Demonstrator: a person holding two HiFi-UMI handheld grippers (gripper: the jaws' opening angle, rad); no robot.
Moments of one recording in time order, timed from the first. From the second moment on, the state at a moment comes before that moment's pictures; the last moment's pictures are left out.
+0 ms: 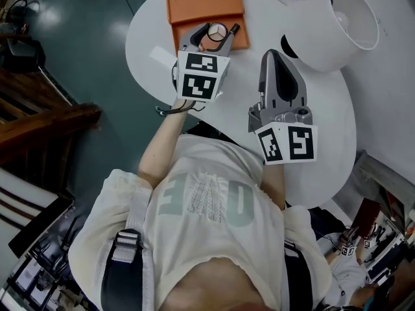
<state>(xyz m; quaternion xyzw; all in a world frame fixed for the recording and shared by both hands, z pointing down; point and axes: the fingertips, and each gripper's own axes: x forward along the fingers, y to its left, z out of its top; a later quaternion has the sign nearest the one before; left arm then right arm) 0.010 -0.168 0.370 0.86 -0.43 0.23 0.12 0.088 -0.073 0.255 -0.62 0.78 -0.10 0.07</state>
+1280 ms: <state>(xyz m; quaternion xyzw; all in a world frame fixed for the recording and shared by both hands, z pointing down) 0.001 -0.246 0.525 0.78 -0.41 0.40 0.27 0.097 -0.112 0.308 -0.61 0.77 -0.16 0.02</state>
